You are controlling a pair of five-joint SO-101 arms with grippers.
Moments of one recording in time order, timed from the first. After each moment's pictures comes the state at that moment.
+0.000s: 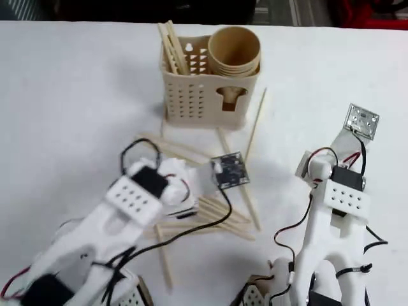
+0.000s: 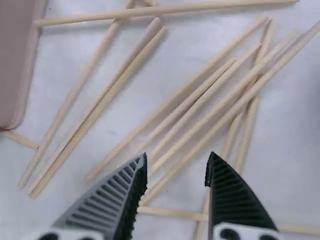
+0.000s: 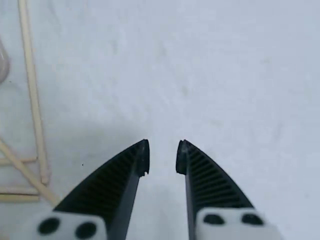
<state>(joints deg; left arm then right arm) 31.0 -25.5 45.5 62.2 -39.1 16.8 -33.1 50.1 52.7 -4.4</state>
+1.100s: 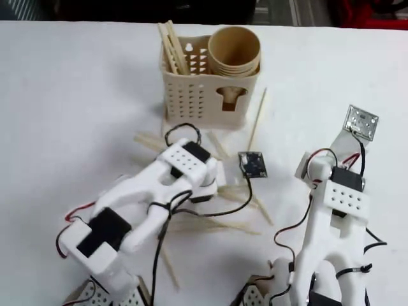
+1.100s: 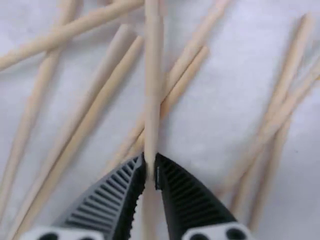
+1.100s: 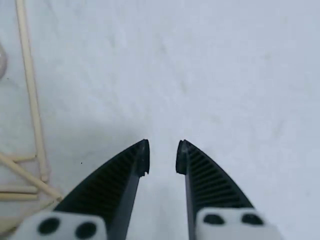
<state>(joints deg) 32.0 9.9 26.0 61.1 -42.4 16.8 -33.1 50.8 52.5 -4.4</state>
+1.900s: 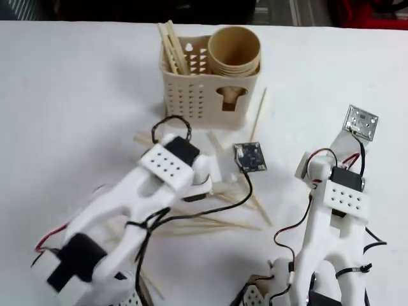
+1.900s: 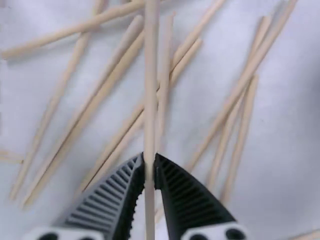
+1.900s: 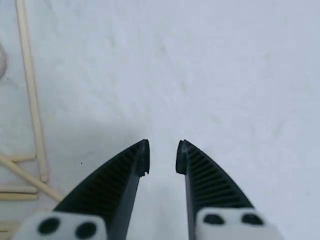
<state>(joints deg) 32.0 -8.0 26.2 73.7 -39.4 16.8 -33.1 50.8 52.5 -4.4</state>
